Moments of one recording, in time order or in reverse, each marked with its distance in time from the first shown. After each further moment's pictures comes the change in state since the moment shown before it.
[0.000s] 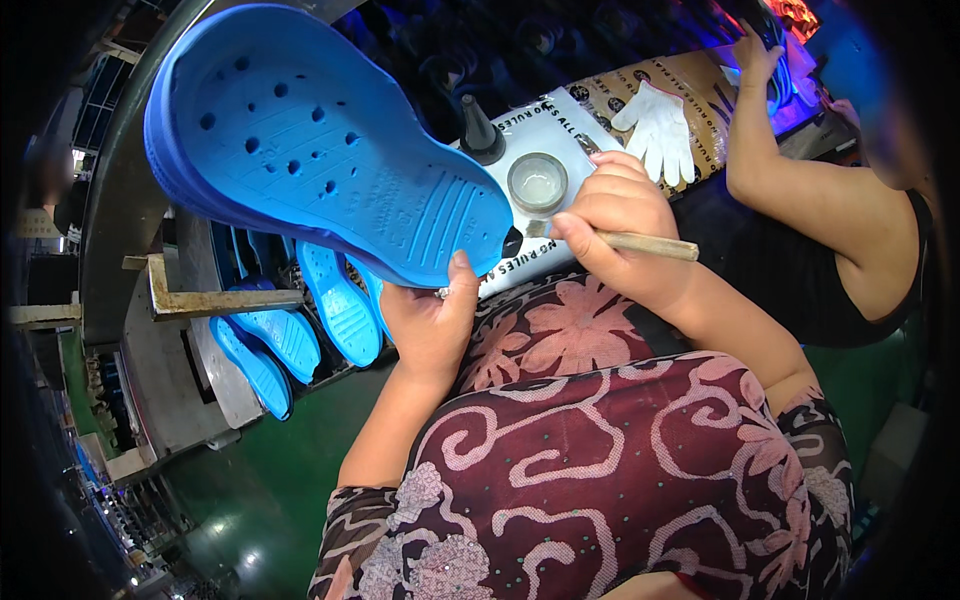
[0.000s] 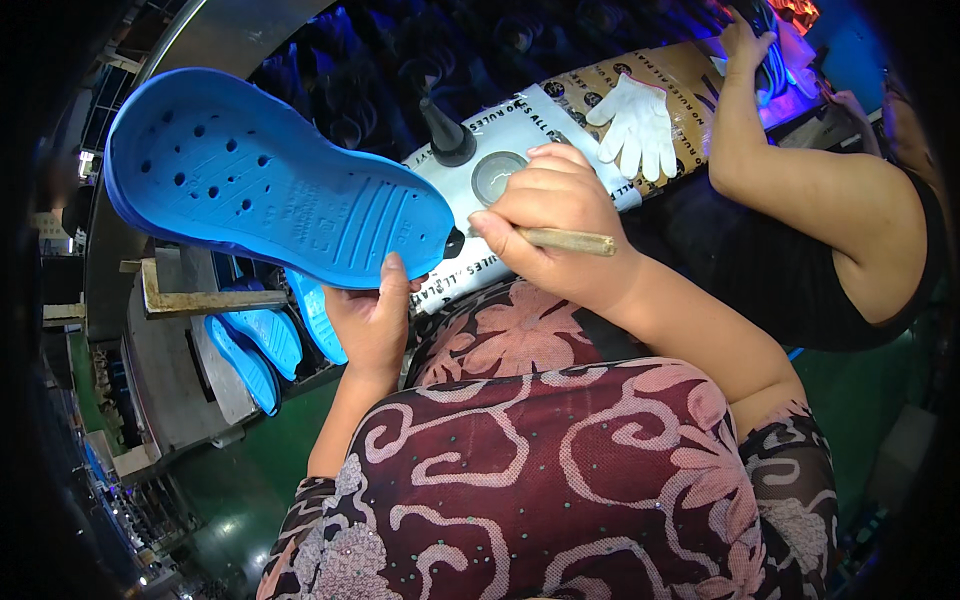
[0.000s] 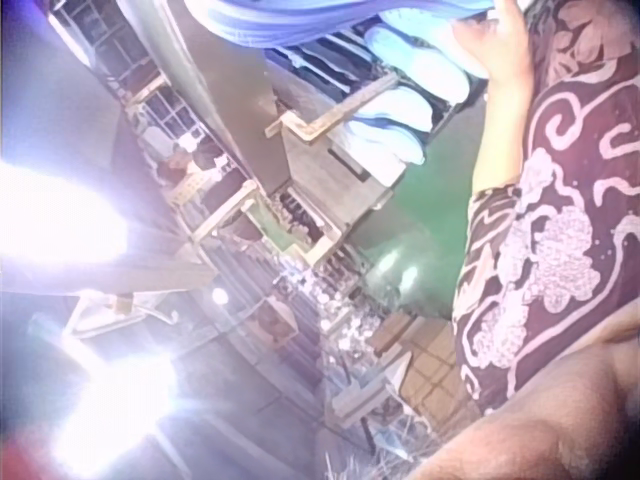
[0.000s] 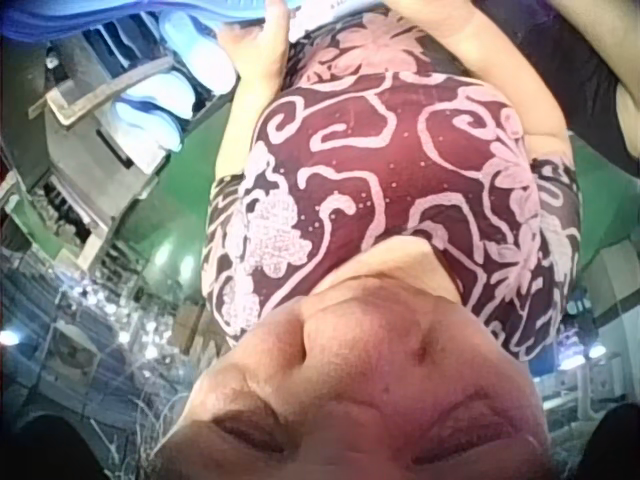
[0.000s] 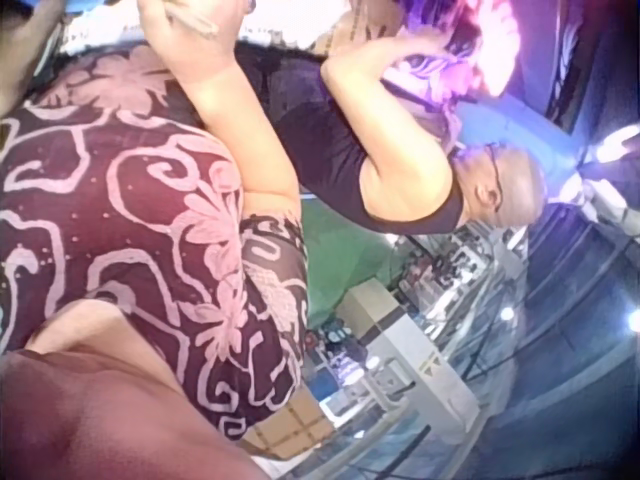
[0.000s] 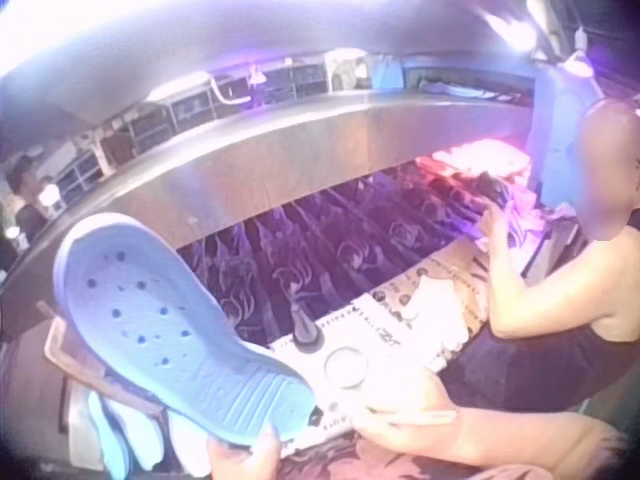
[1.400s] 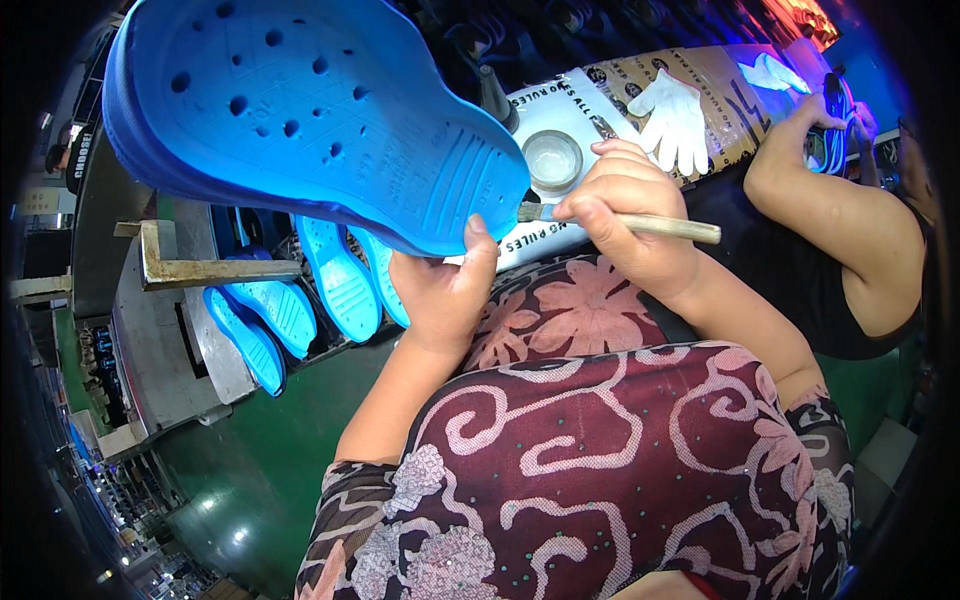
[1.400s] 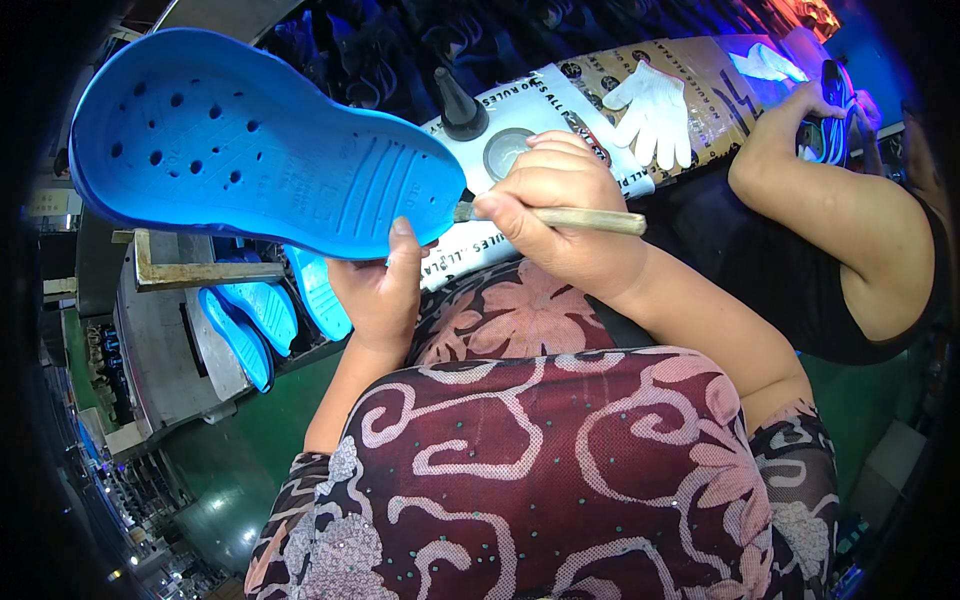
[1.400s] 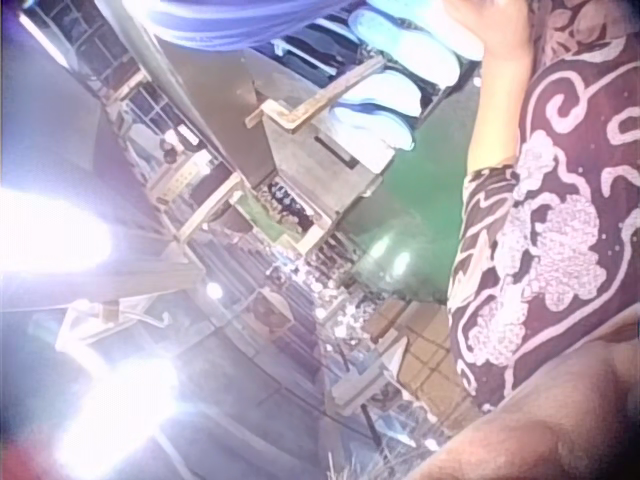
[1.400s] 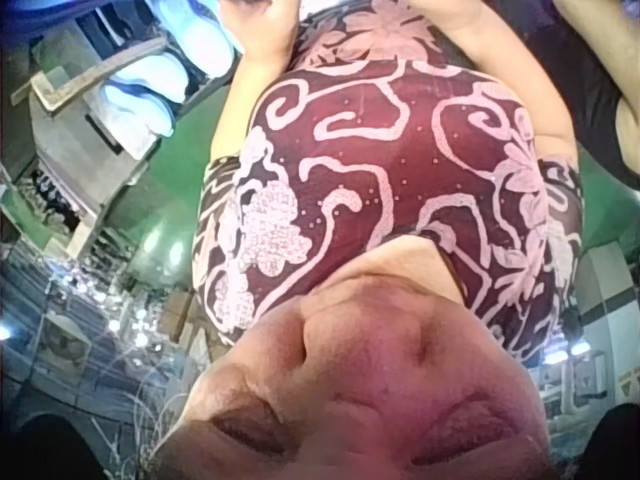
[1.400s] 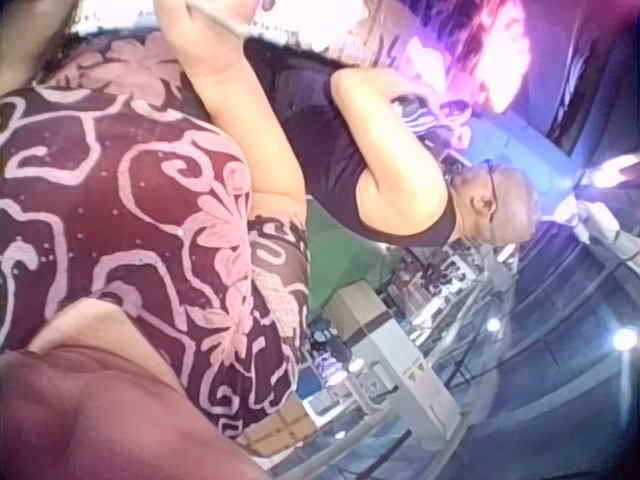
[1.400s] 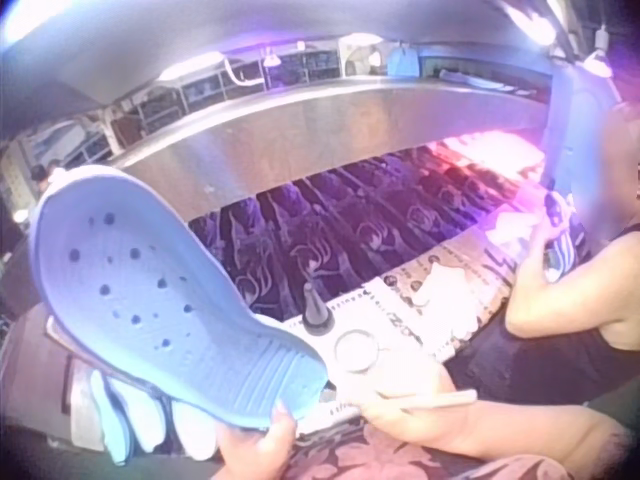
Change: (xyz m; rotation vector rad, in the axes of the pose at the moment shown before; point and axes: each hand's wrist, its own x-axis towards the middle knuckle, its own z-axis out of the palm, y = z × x) left_hand 0.004 -0.008 0.006 -0.005 0.054 0.144; right_hand -0.002 -0.003 0.011 0.198 0.007 0.050
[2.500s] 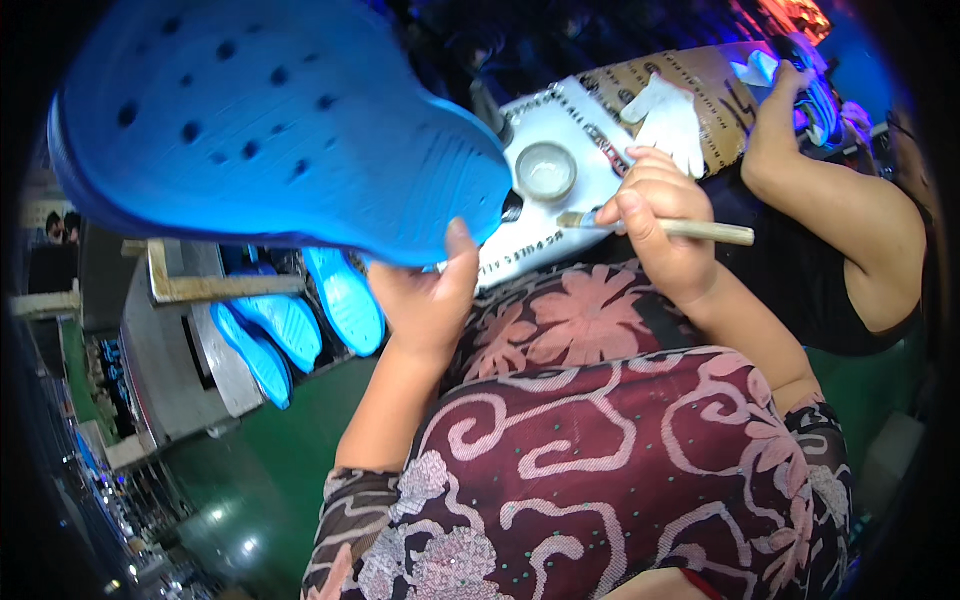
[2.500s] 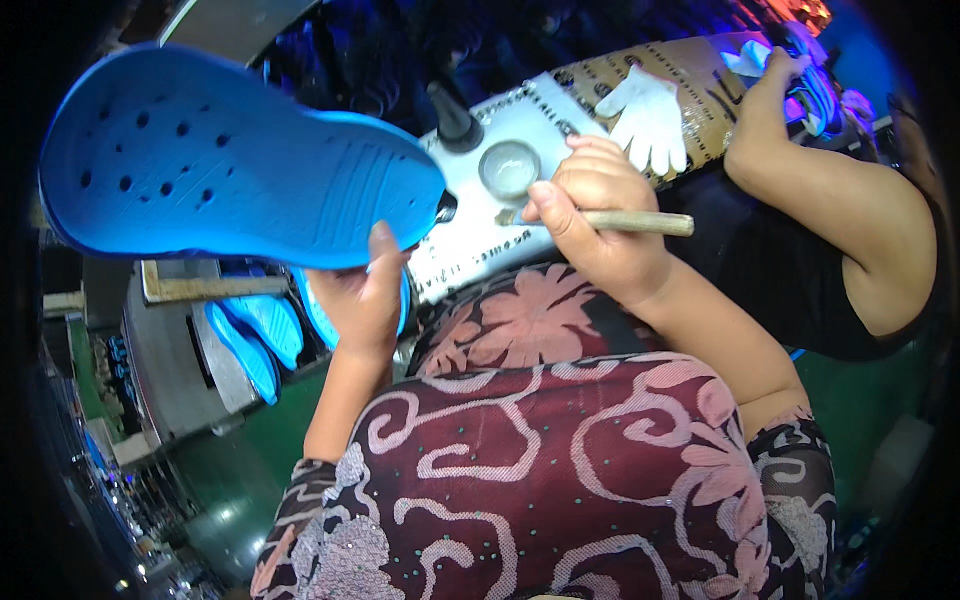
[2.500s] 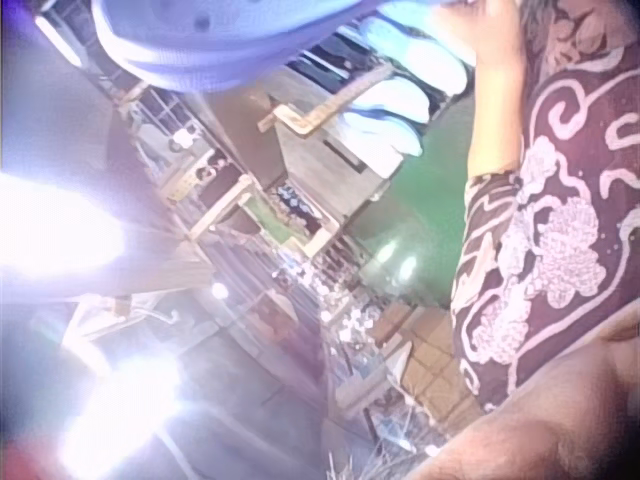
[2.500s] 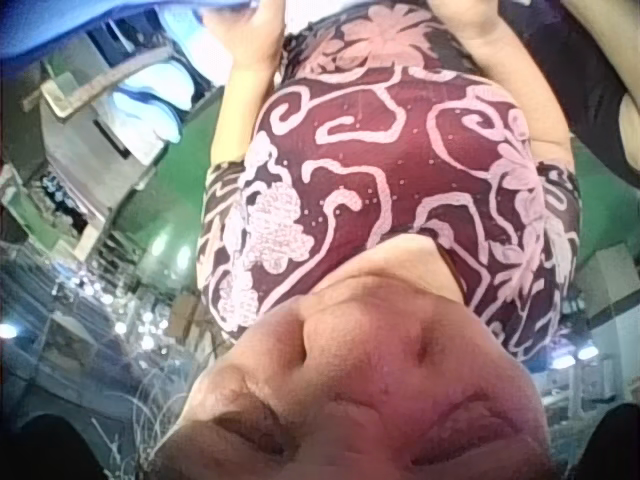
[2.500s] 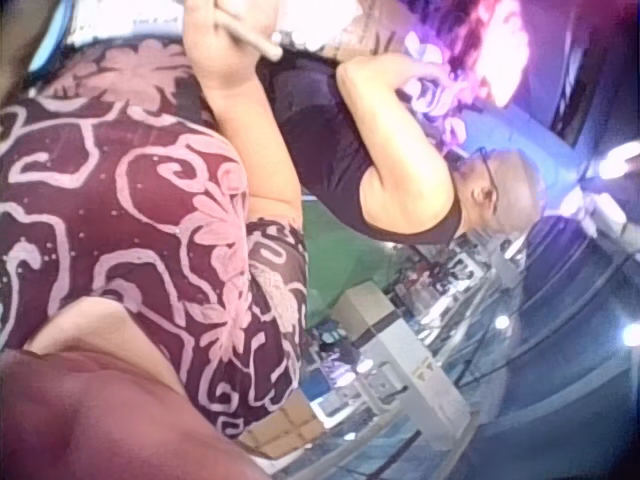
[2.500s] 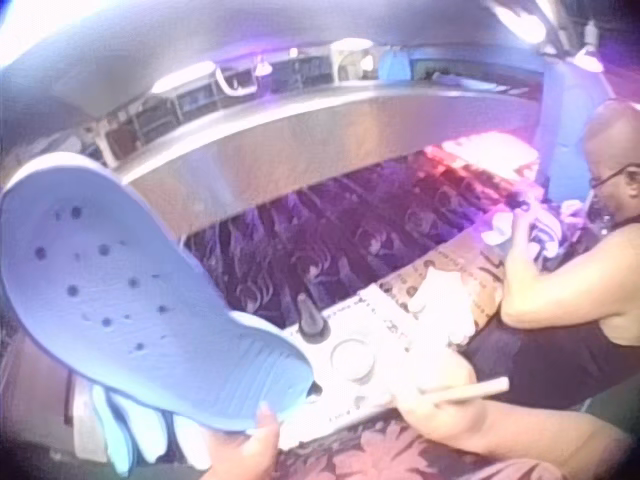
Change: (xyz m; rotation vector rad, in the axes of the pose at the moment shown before) left_hand 0.017 0.008 -0.002 -0.014 0.007 0.037; right_hand -0.007 0.004 -0.025 -0.099 0.050 0.080
